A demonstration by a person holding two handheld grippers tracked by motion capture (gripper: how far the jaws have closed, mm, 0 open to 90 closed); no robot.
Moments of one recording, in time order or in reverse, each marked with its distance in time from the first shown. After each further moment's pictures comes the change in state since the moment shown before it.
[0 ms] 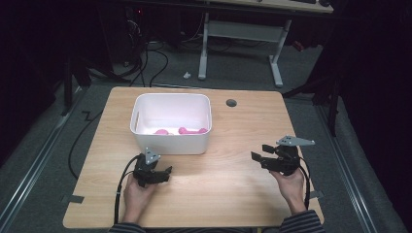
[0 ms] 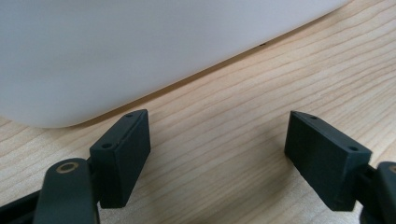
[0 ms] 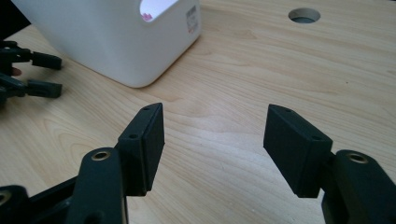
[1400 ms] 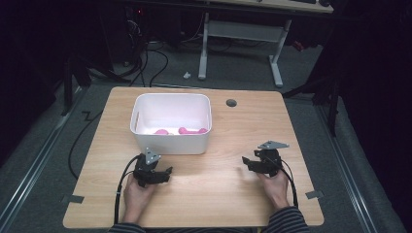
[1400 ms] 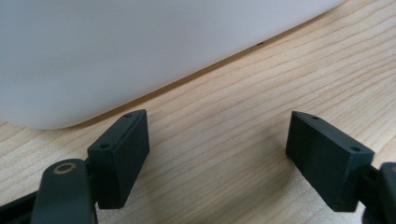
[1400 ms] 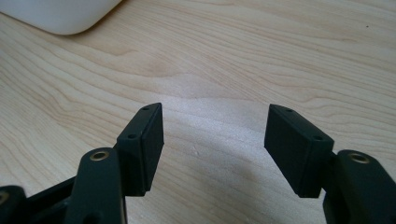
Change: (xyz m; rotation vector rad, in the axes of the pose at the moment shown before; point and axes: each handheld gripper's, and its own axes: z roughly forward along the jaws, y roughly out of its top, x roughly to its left) left arm 0.000 0.000 0.000 0.002 -0.007 0.007; right arm -0.004 -0.031 0.067 0.127 -0.128 -0.017
